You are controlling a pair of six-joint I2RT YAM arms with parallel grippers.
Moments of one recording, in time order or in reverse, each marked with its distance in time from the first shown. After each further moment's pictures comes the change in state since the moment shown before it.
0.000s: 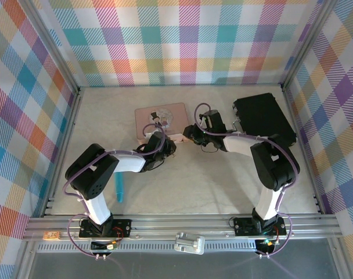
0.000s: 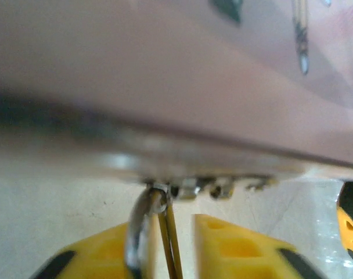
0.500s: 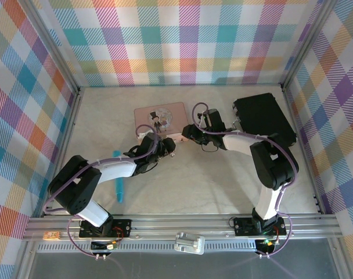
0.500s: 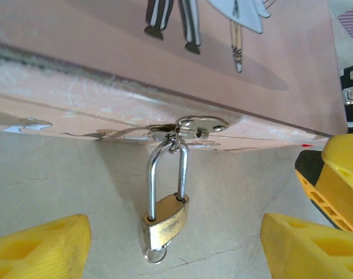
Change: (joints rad) left arm 0.016 -0.206 -0.072 -0.129 -0.045 0.069; right arm 0.000 0.003 0.029 -0.064 0.007 -0.138
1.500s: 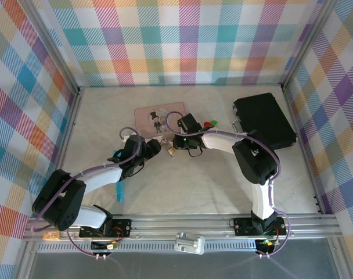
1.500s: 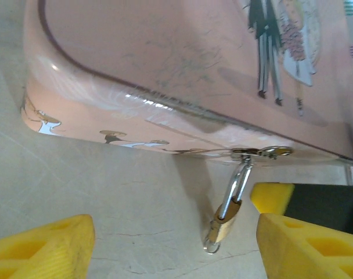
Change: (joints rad) left arm 0.132 -0.185 -0.141 -0.029 0.061 0.034; right arm 0.192 0.171 0.252 -0.336 0.274 -0.210
